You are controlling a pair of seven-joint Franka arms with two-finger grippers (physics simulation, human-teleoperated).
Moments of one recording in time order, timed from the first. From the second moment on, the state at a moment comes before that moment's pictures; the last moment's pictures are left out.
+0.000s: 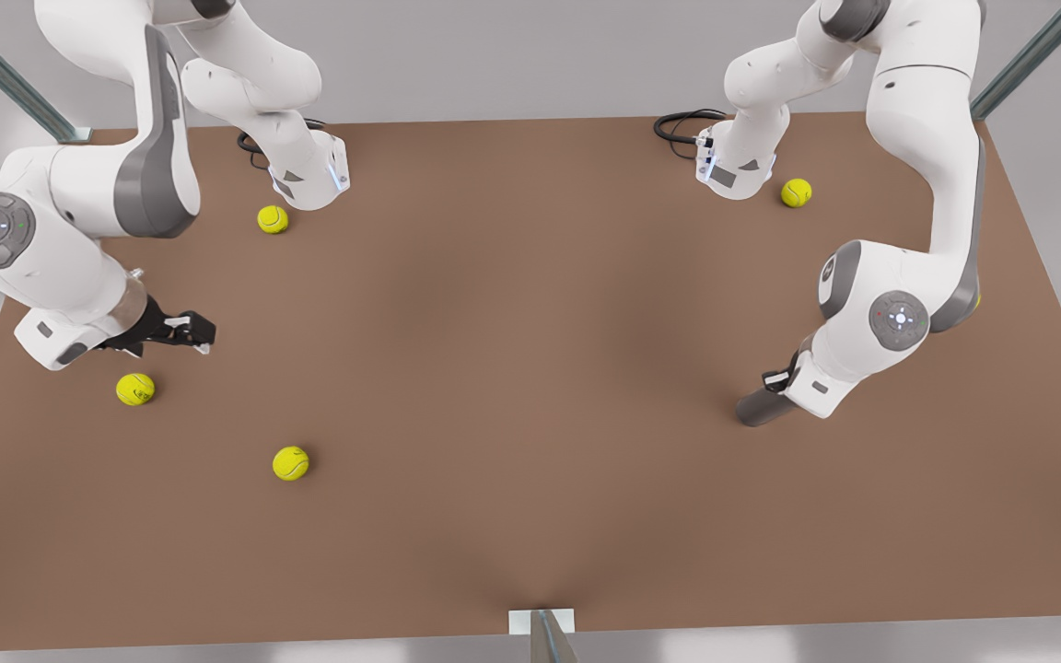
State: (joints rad) left arm 0.31 0.35 -0.52 -1.73 0.18 1.98 -0.40; right arm 0.08 0.12 -0.03 -1.54 -0.07 1.64 0.01
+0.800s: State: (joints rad) left arm 0.27 0.35 -0.58 -1.37 0.18 1.56 -0.41; right arm 0.09 0.13 -0.03 -1.54 -0.07 1.64 0.01
